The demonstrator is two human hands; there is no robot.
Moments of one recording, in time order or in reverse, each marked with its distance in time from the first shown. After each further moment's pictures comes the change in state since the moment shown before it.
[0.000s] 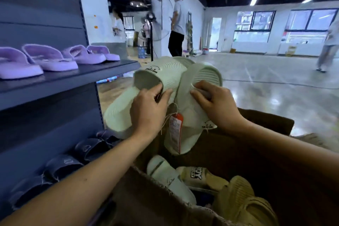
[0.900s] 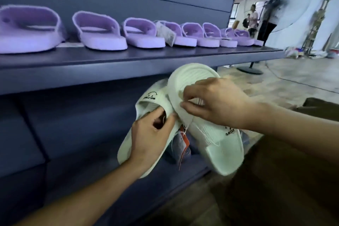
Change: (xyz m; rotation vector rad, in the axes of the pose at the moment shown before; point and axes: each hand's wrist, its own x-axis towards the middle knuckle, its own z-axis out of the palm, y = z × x) left_hand -0.151 -0.121 -0.304 0.130 0.341 -0.271; right_hand -0.028 -0.300 0.161 0.006 -0.416 -0.959
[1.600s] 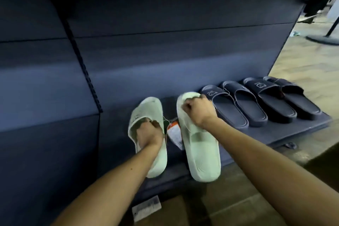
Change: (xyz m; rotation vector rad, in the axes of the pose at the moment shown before) left_hand -0.060 -0.245 -0.061 0.600 0.071 -0.792; right_hand 0.040 -0.096 0.291 0.257 -0.313 0.475
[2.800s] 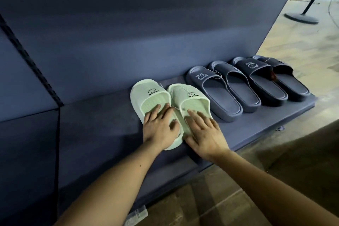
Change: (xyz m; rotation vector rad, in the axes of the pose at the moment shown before) left_hand 0.016 -0.005 0.089 0.397 -0.175 0.672; right_hand -0.062 0.064 0.099 0.005 -0.021 -0.013
